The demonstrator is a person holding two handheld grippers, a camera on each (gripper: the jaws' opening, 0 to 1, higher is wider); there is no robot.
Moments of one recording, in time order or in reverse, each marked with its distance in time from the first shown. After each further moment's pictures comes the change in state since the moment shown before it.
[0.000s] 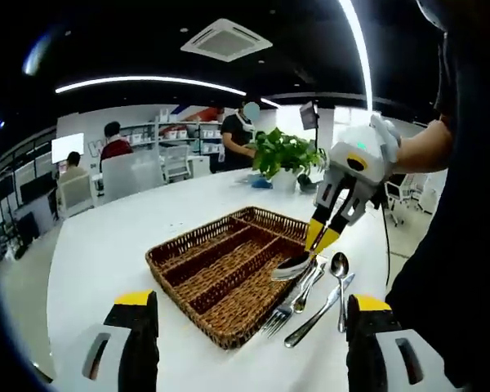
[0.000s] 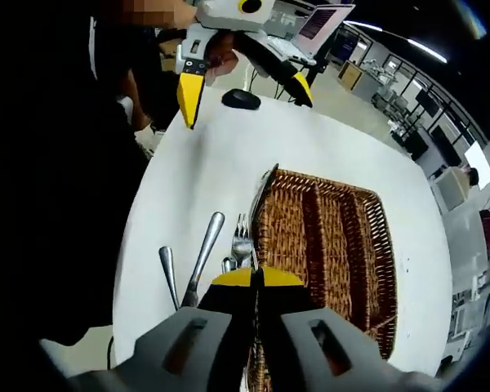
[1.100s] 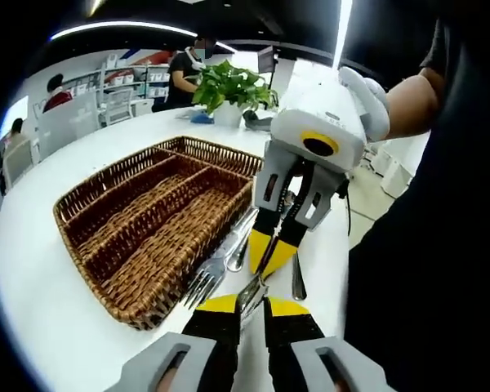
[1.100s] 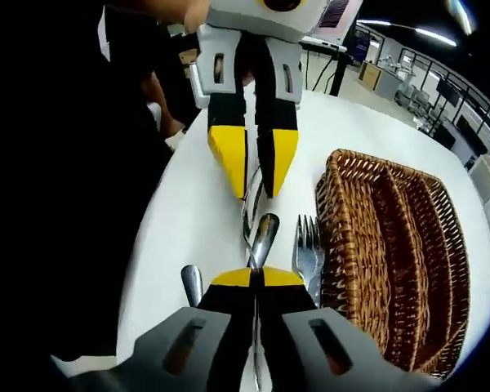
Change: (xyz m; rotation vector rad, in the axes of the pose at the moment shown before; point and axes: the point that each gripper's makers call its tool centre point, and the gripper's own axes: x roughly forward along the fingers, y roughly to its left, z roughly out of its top) left arm 0.059 -0.063 -0.069 -0.029 0.285 -0.283; right arm 0.084 0.069 -0.014 0.057 -0.072 0.193
